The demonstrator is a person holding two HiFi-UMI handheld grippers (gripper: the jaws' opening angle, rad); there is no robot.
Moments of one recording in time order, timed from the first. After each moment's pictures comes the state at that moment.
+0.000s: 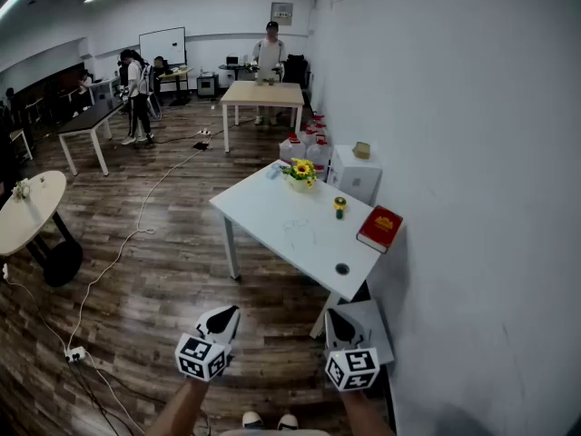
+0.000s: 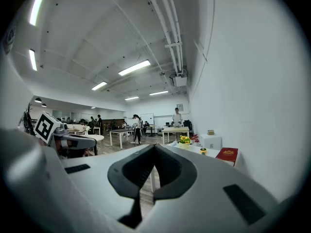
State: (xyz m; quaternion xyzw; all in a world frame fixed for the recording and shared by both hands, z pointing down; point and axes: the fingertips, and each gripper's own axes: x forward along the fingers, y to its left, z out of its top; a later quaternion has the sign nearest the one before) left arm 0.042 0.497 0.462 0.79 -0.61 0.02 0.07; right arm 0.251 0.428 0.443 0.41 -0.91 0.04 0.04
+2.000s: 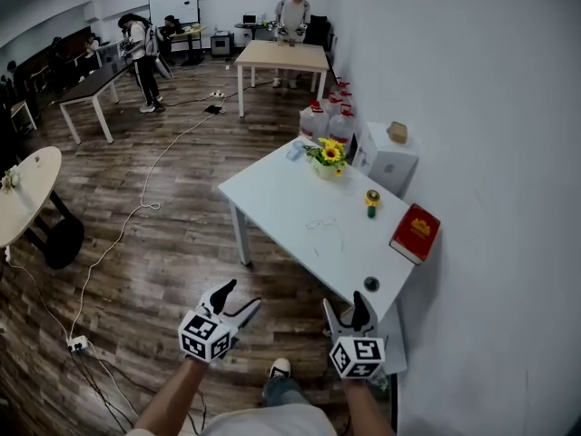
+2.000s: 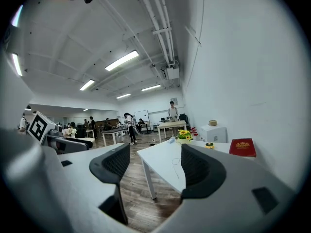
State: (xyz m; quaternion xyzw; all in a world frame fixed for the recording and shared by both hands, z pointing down) left arm -0.082 0.282 0.528 0.80 -0.58 0.05 0.13; right arm 0.124 0.204 0.518 0.43 -0.90 0.10 0.04
